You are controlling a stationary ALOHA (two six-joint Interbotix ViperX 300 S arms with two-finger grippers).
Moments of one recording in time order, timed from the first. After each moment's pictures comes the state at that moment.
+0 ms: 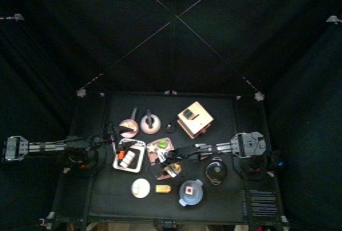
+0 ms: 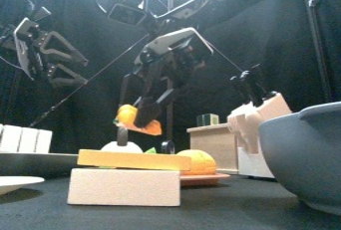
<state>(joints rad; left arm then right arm) 0.24 -0.84 1.33 -0.20 -0.37 0.03 0.01 0.35 0.12 0.22 0.58 -0.77</state>
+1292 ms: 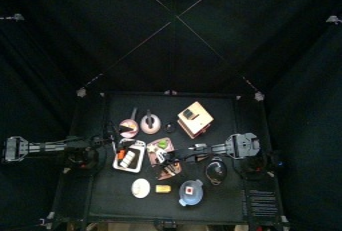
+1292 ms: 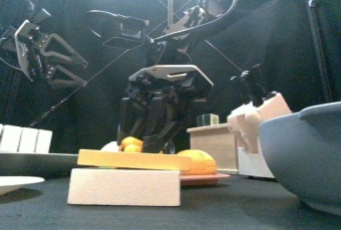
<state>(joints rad) 0.25 -0.84 1.33 -0.20 -0.37 0.03 0.02 0.40 0.10 0.11 0.59 -0.77</state>
